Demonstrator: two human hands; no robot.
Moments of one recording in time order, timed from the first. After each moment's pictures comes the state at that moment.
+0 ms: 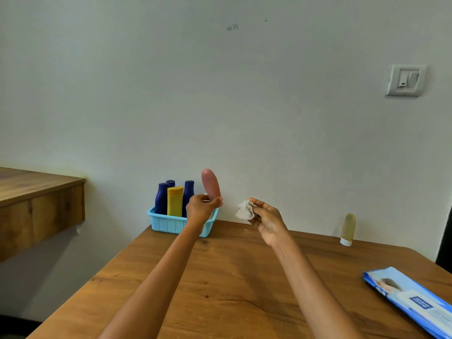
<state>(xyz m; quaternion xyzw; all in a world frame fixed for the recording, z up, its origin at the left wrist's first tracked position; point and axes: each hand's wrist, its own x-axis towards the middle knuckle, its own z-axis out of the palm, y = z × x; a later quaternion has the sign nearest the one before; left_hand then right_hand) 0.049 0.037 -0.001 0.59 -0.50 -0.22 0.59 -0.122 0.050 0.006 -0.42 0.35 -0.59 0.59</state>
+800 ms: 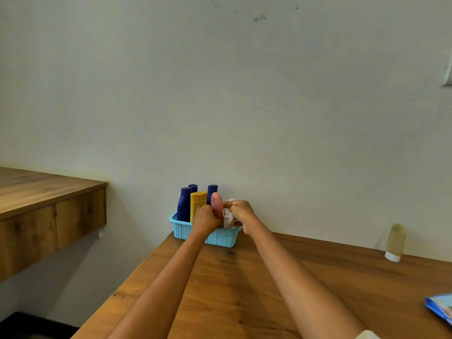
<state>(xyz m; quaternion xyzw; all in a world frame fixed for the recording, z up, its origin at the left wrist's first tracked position) 0.114 -0.003 -0.021 0.73 -0.57 -0.09 0.38 0.009 -0.027 0.004 -0.64 0.51 -0.40 0.42</state>
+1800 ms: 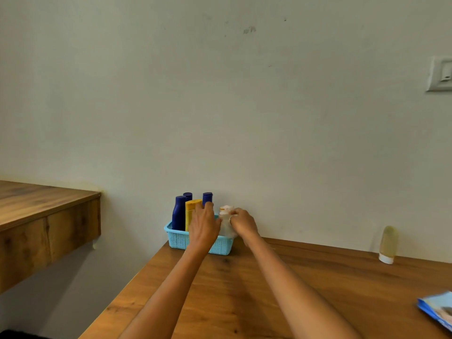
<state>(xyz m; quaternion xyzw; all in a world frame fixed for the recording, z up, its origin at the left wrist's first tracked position) 0.097 0.016 -0.014 0.68 -0.59 0.09 0.42 -0.005 -0.023 -0.004 -0.68 0.56 -0.38 0.27</state>
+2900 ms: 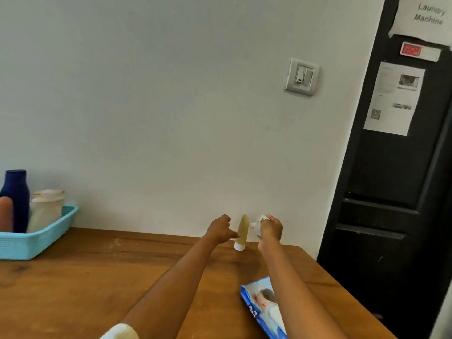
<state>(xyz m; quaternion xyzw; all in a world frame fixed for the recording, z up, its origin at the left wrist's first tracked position) -0.297 -0.105 -0.048 0.51 -0.74 -0.29 0.32 -0.420 -0.075 -0.031 -0.25 0.55 -0.73 0.34</state>
